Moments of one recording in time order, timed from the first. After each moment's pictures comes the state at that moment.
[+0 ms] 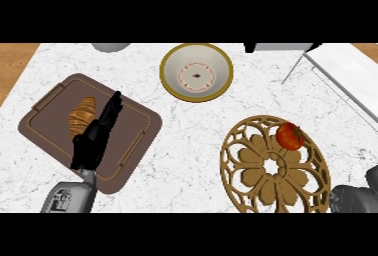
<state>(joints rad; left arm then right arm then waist) -0.16 0.09 -0.03 -1.44 -0.14 0.00 0.02 -1.09 -0.17 -0.73 -1.75 2.17 -0.47 1.10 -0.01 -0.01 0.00</state>
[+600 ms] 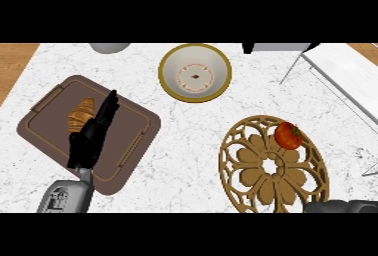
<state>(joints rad) -0.17 0.10 -0.01 -1.43 -0.13 -0.01 0.02 -1.01 -0.02 -0.58 -2.33 2.27 0.11 1.02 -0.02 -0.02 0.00</state>
